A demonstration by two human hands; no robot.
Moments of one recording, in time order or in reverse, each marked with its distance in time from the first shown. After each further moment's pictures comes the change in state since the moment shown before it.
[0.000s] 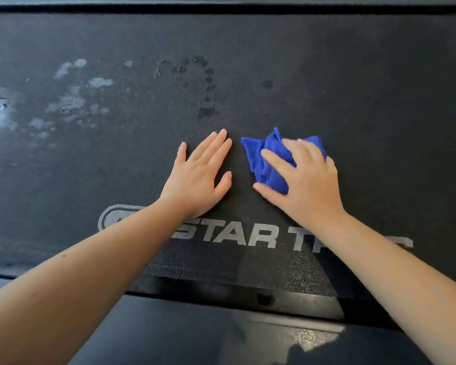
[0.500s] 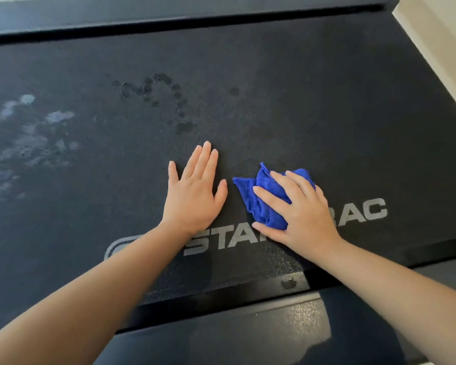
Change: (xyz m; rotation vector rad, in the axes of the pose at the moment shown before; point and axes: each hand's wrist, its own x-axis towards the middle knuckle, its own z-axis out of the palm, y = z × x) left_hand 0.001 -0.010 -0.001 -0.095 -0.007 0.088; right_hand -0.055 -0.040 -0.012 -0.085 -0.028 0.050
